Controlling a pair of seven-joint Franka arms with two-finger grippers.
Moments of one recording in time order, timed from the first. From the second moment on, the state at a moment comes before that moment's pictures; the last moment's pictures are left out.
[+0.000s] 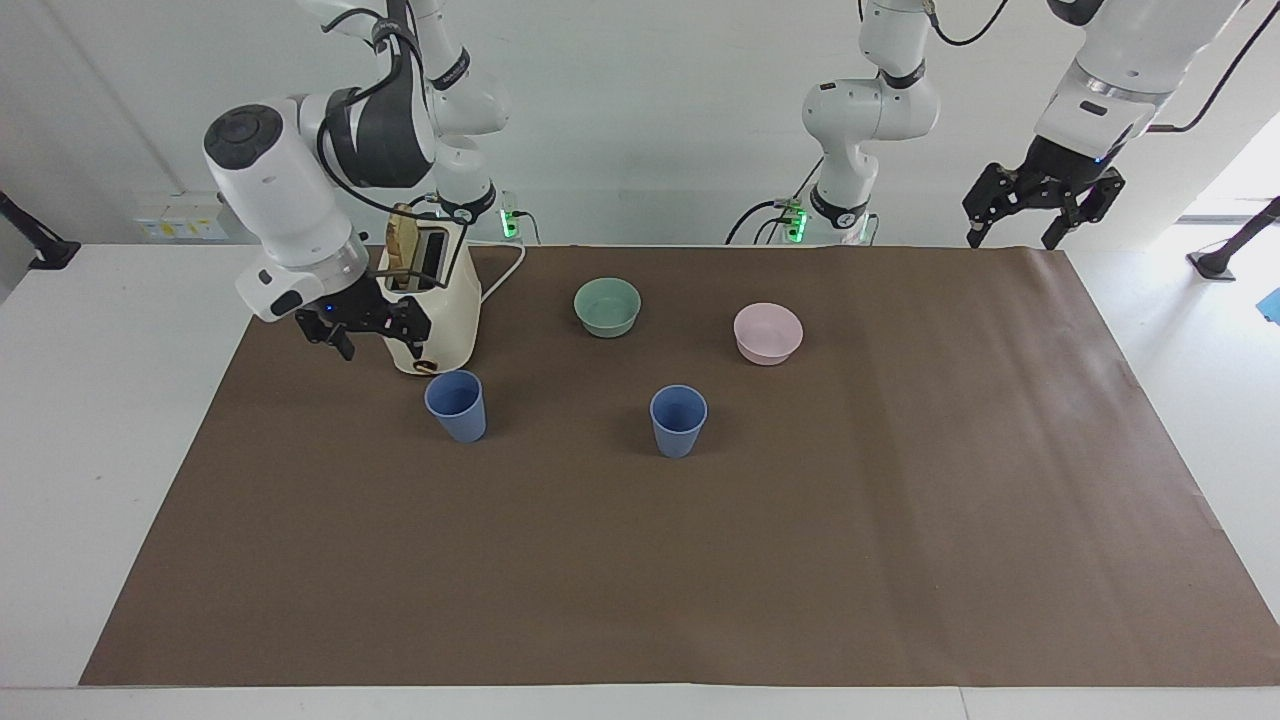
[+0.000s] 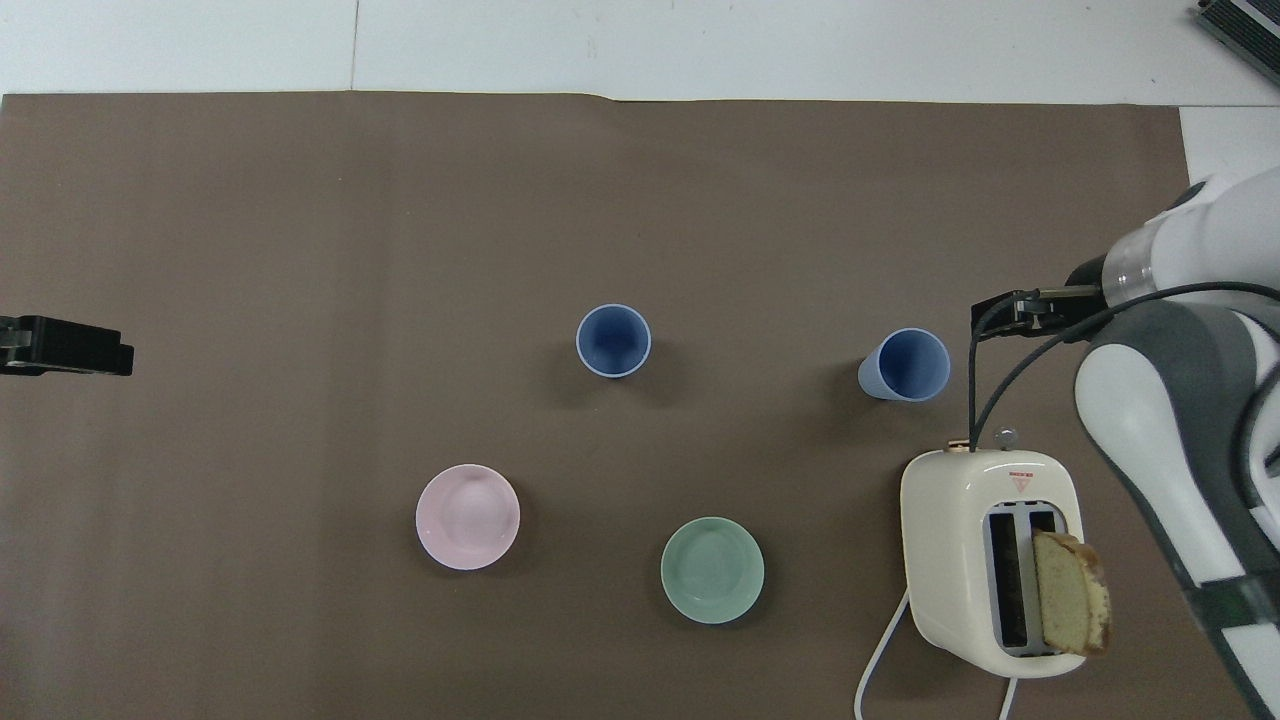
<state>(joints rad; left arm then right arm) -0.06 -0.12 -0.01 -1.60 -0.02 1.53 0.01 -0.01 0.10 0.03 -1.84 0.04 1.93 0.03</state>
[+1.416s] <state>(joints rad) -0.06 -0.12 -0.02 -1.59 -0.02 1.47 0.01 0.03 0.19 0.03 -1.97 0.04 2.12 -0.04</state>
